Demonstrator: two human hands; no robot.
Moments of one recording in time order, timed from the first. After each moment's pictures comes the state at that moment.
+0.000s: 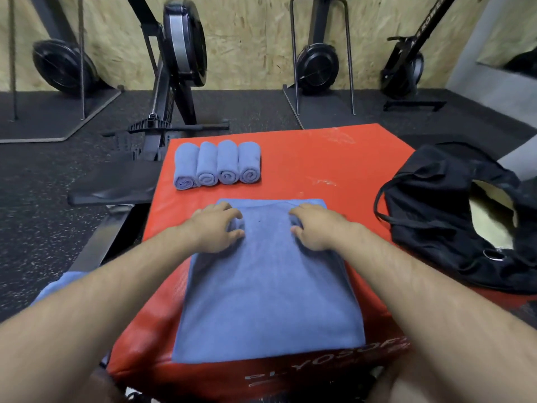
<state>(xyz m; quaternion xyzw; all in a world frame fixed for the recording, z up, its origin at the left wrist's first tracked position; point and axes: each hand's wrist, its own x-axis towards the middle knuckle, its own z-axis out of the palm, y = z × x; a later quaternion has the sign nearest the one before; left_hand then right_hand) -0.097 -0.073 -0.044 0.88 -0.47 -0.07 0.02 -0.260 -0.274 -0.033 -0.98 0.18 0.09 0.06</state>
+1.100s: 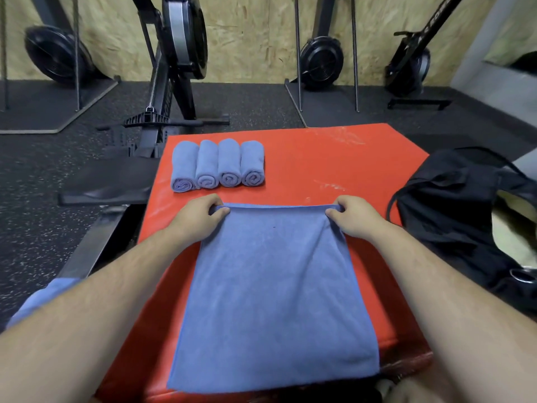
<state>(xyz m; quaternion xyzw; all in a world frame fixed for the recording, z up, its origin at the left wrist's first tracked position) -0.030 -0.081 -0.074 0.88 -0.38 -0.05 0.29 -0.254 -0.356 -0.049 -0.92 0.32 -0.08 0.23</state>
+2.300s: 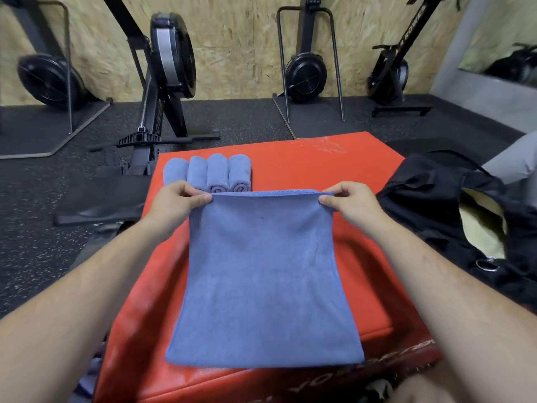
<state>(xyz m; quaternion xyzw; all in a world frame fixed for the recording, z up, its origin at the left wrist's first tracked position) -0.044 -0.080 -0.010 0.79 -0.24 -0.10 0.55 -0.281 -0.351 -0.008 -0.79 0.31 -0.25 0.46</state>
